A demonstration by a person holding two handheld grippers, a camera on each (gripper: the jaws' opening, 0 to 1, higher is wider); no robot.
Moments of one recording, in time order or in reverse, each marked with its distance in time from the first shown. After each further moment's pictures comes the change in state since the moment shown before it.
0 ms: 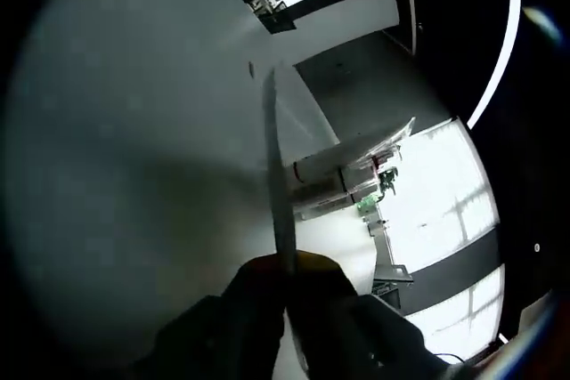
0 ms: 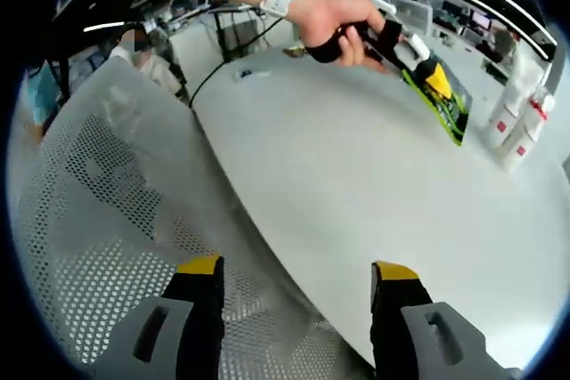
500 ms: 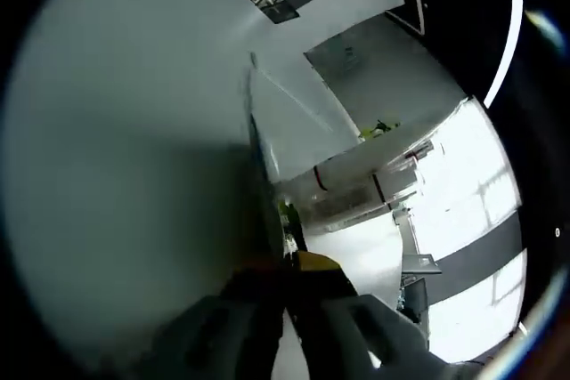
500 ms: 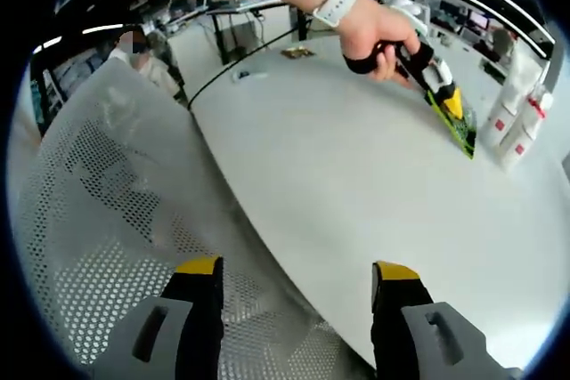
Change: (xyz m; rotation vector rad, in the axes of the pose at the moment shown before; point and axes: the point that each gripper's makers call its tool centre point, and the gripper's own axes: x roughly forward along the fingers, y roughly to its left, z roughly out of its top) left arm 0.048 0.023 0.026 0.097 0.022 0.116; right arm 0.001 -0.002 -0.002 0.011 -0.003 -0.009
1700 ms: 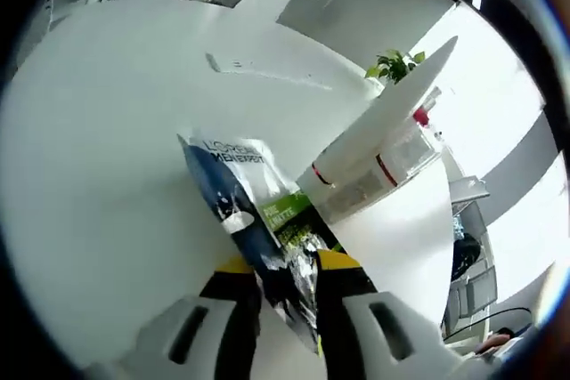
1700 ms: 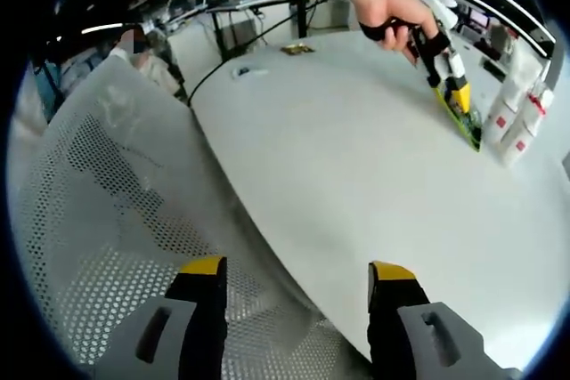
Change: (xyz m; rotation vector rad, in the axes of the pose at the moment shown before) left arm -0.005 0.008 0.020 0.377 0.194 0.179; right arm 0.000 0.001 -0.002 -0.005 0.002 0.005
